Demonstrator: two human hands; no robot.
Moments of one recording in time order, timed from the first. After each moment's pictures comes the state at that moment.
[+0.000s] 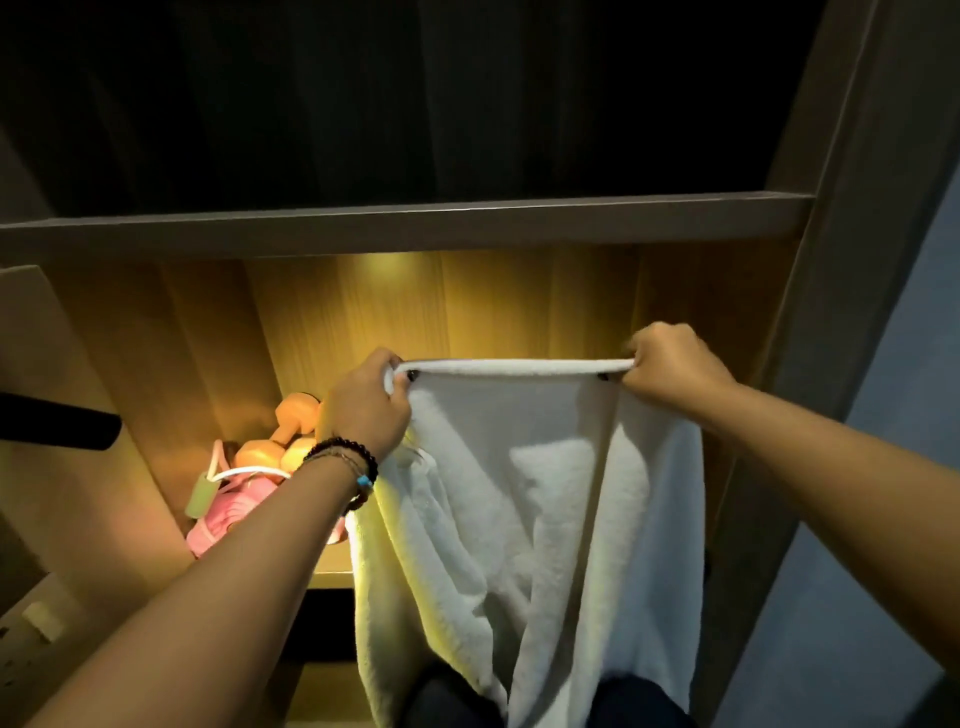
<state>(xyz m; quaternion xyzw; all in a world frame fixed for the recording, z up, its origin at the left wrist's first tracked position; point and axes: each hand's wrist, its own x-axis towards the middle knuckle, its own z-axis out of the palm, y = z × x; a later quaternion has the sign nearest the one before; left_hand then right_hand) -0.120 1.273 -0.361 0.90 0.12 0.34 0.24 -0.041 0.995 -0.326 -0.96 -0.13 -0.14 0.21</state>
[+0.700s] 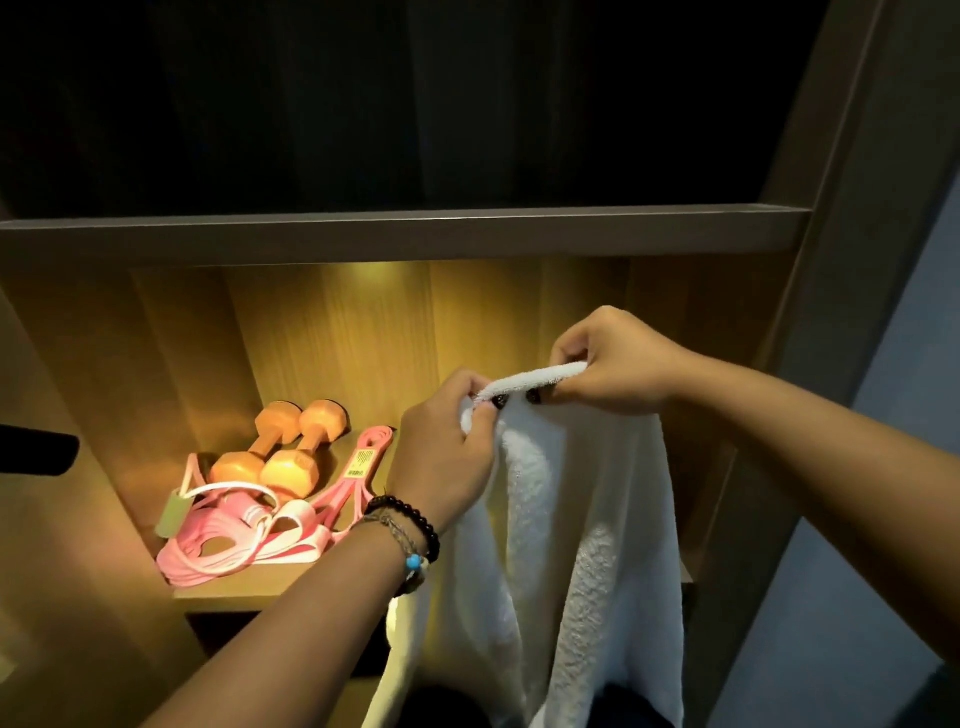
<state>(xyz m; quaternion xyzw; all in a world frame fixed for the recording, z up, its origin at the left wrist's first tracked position) -0.147 1.193 -0.357 0.85 -0.05 0.34 0.40 -0.080 1.027 -0.279 -0.90 -0.34 -0.04 0.27</state>
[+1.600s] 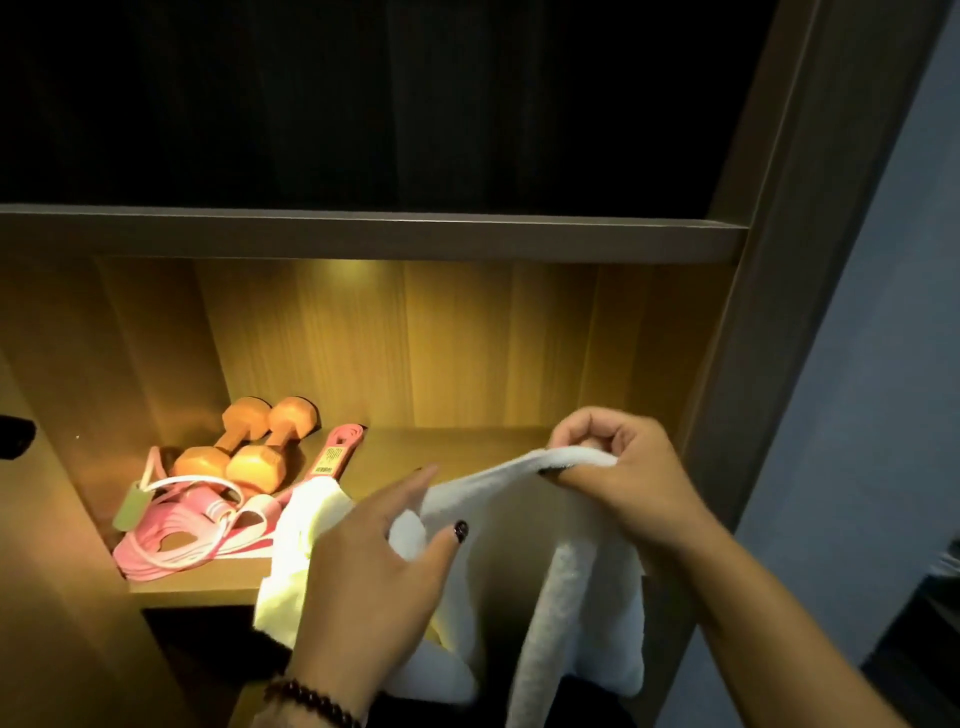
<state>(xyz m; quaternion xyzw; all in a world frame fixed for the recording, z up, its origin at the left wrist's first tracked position) -0.239 1.178 -0.382 0.85 0.11 0.23 0.46 -0.155 0.989 -0.347 -0.75 -0.26 -0.03 0.61</state>
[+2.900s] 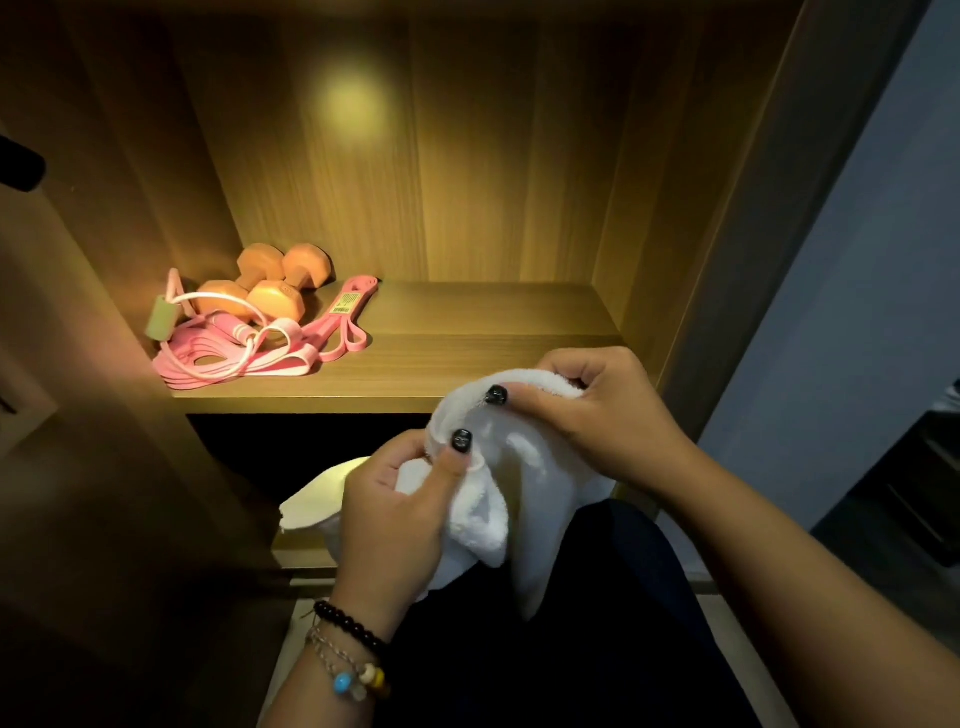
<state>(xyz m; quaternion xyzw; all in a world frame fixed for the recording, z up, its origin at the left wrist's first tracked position) -0.317 1.149 -0.499 0.70 0.08 0.27 0.65 -0.221 1.002 -0.454 -0.78 -0.32 -0.07 0.53</state>
